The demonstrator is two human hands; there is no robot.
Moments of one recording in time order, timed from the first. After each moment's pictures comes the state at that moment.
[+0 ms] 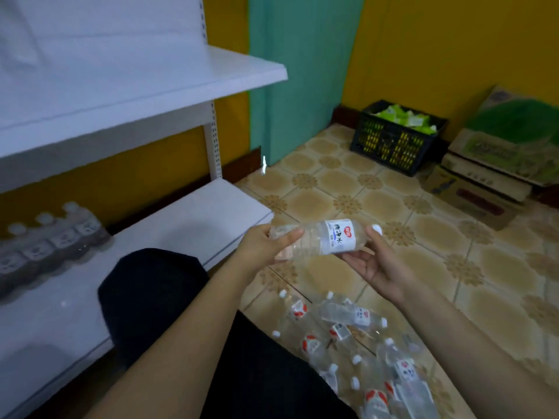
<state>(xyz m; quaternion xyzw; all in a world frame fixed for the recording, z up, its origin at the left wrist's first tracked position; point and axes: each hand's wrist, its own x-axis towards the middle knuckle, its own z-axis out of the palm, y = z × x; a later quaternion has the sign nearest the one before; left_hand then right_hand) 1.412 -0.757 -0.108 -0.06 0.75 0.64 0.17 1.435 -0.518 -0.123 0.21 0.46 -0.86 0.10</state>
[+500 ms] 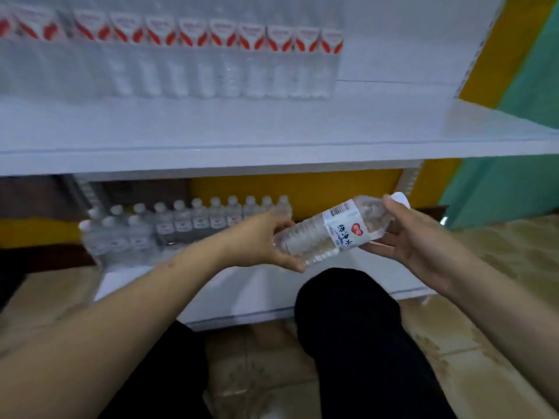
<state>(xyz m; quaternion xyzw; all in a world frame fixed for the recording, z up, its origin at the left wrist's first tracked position) 1.526 -1.078 -0.025 -0.07 0.95 0.30 0.04 1.401 -0.841 -0.008 -0.18 0.62 -0.70 0.30</state>
